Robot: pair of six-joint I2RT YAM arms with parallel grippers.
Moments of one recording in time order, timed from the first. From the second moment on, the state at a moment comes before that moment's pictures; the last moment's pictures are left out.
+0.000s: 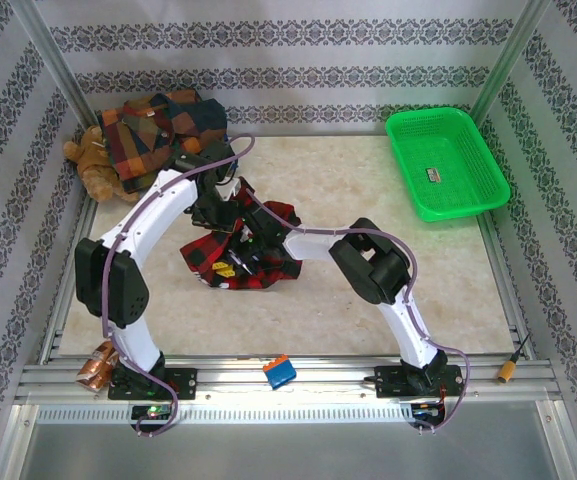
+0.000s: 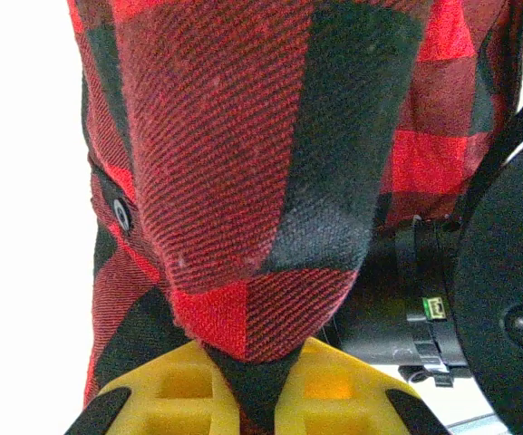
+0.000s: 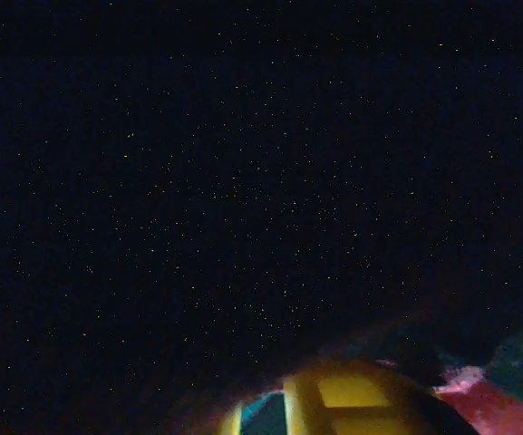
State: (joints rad) left arm -0.35 1.76 1.66 -1.29 0.11 -0.20; right arm 0.81 2.24 1.46 0.02 -0.79 1.41
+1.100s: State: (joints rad) left arm -0.37 1.75 1.65 -1.28 0.09 -0.30; right arm 0.38 1.80 1.23 -0.76 -0.55 0.63
